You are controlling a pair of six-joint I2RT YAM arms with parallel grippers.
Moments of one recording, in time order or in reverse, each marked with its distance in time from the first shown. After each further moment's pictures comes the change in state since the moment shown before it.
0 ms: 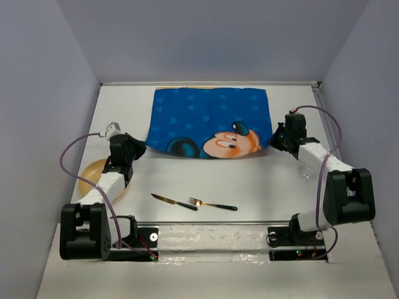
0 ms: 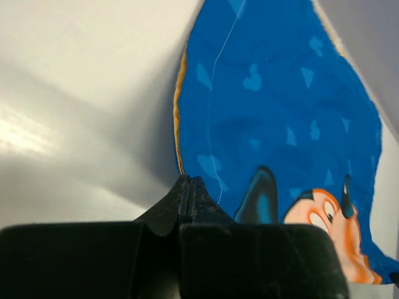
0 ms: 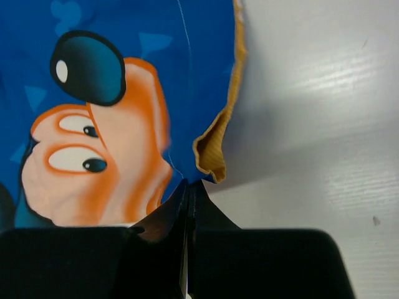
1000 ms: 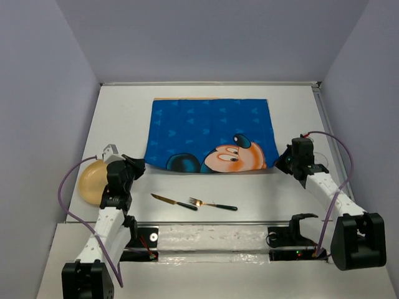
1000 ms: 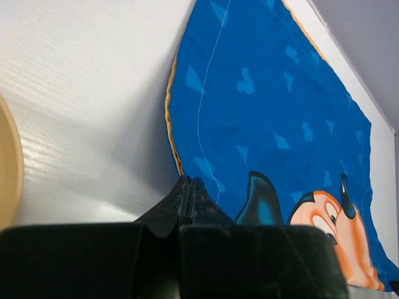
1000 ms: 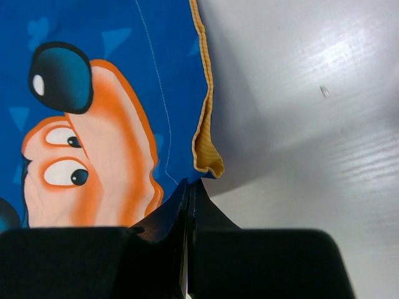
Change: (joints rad) left arm 0.000 -0.492 -0.332 -0.095 0.006 0.006; right arm -0.011 -0.364 -0.327 -0.078 0.035 0.132
